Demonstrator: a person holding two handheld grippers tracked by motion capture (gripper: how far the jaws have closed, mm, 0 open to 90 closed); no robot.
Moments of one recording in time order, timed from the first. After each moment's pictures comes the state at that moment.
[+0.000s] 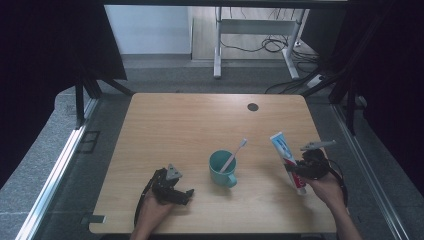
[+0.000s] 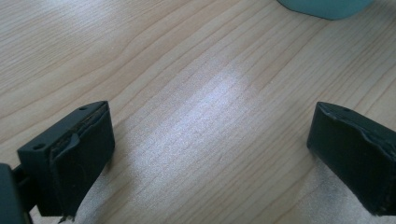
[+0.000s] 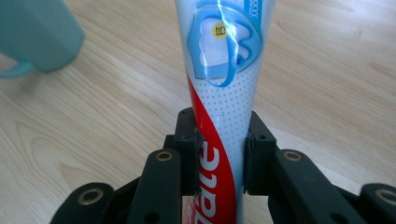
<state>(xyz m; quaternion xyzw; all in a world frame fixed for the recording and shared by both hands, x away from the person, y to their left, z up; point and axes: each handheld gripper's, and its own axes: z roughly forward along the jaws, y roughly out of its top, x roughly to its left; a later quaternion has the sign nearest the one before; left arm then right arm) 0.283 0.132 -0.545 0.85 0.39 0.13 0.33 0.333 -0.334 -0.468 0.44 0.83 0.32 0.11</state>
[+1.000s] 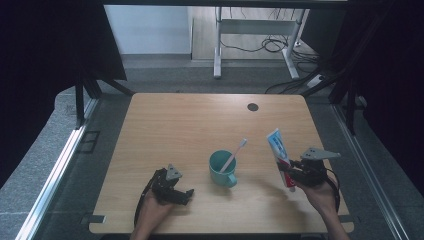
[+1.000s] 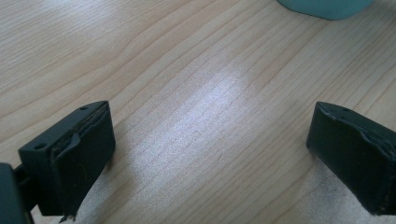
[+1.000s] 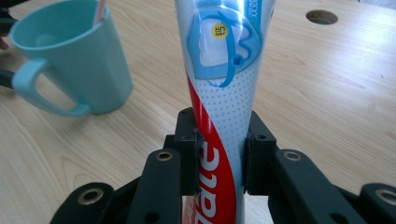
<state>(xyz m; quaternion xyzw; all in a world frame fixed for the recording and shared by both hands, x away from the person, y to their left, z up) 0.282 0.132 -0.545 0.85 0.39 0.14 0.33 0.302 -0.315 -0.461 0.38 0.80 0.43 0.16</state>
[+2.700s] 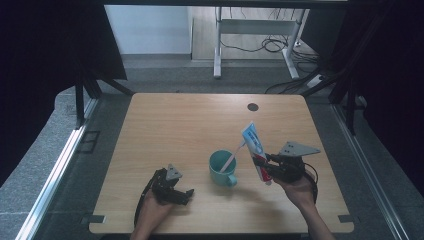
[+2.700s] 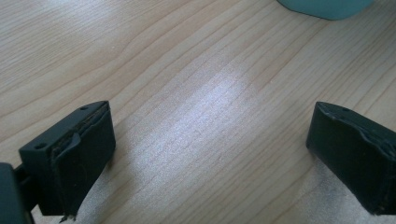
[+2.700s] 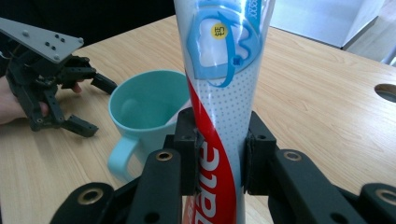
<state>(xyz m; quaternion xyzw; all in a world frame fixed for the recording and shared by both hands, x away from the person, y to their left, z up) 0.282 0.132 -0.545 0.85 0.39 0.14 0.33 0.301 -0.247 -0.433 0.30 0.80 0.50 0.15</state>
